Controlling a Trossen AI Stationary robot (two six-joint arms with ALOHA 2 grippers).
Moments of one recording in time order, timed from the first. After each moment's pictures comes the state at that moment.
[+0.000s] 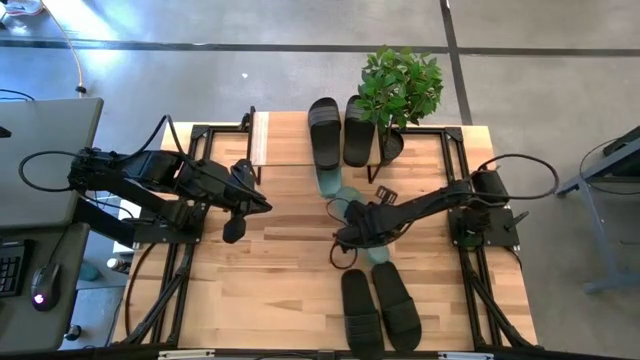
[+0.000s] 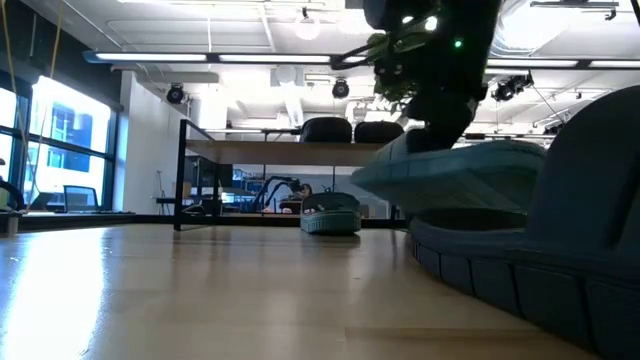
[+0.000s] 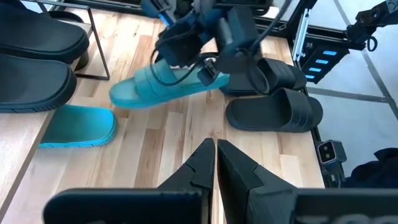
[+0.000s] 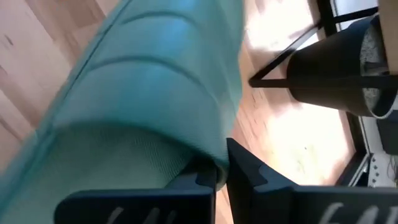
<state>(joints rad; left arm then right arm) -0.10 1.10 1.32 -0.87 -0.13 -0.27 0.22 1.87 1.41 -1.24 0.59 0.73</state>
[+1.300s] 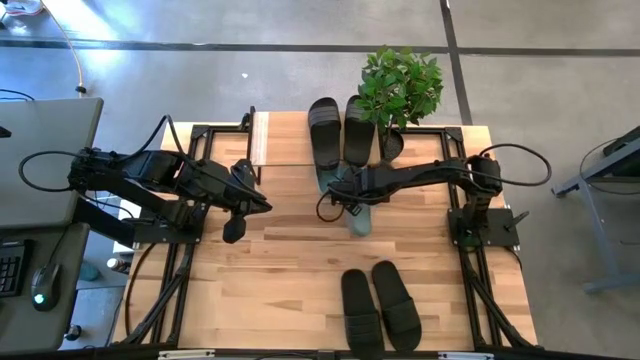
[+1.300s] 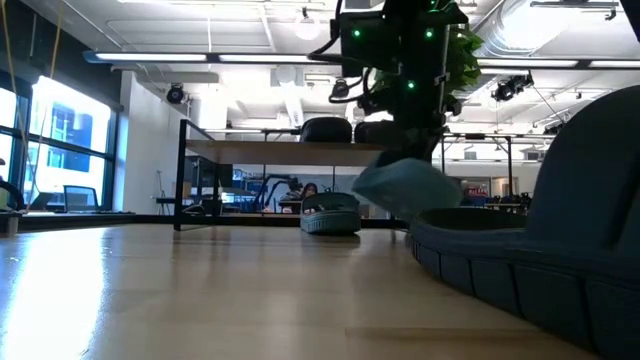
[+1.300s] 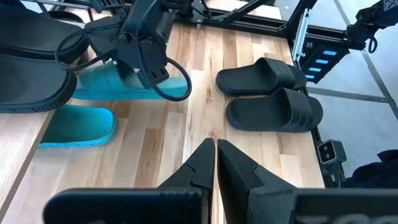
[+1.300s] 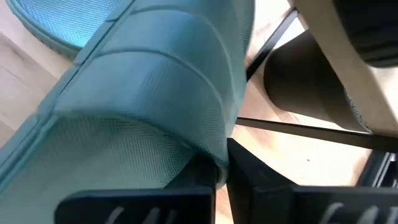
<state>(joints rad) -0.10 1.10 1.32 -0.87 -0.13 -0.27 -0.05 1.87 1.41 -1.11 0.54 0.67</state>
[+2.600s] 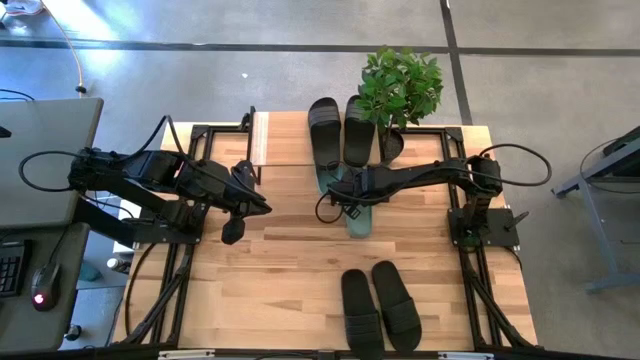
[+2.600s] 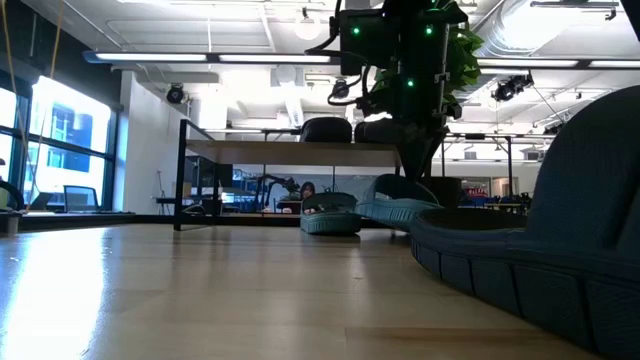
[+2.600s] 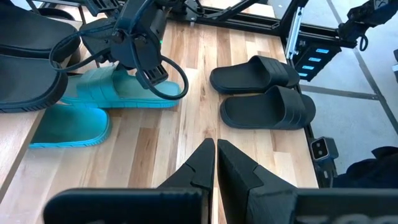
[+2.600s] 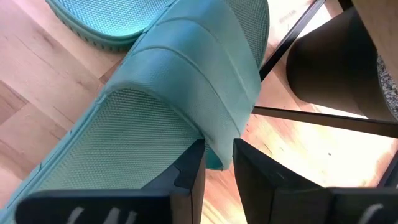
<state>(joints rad) -0.10 1.10 1.32 -0.87 -0.10 -0.27 -0.05 1.87 1.41 -1.10 0.47 0.67</state>
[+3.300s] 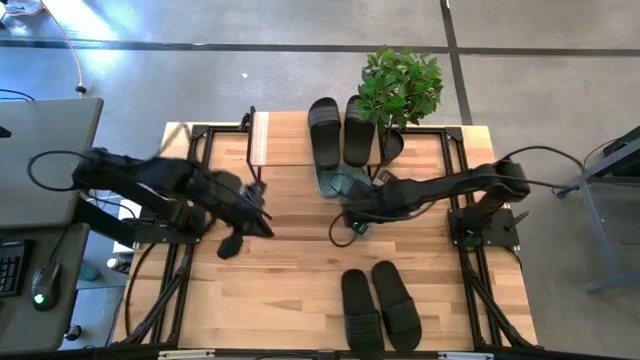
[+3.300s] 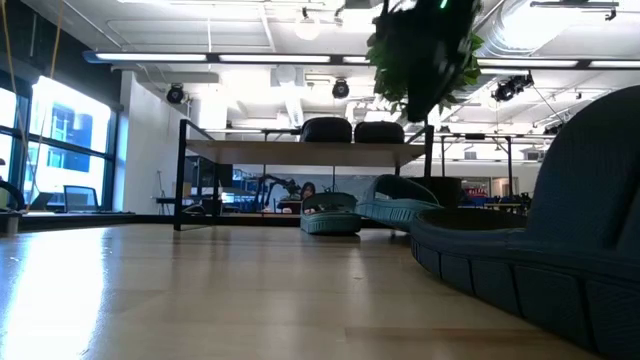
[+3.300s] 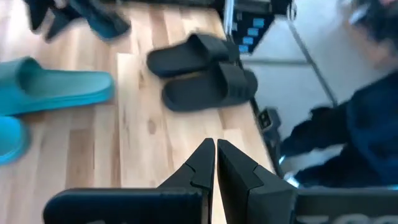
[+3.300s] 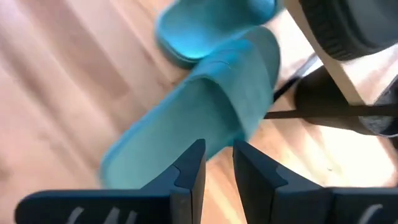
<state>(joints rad) -0.14 1.17 1.27 -0.78 0.14 -0.19 0.15 1.67 1.42 -1.12 0.52 0.68</state>
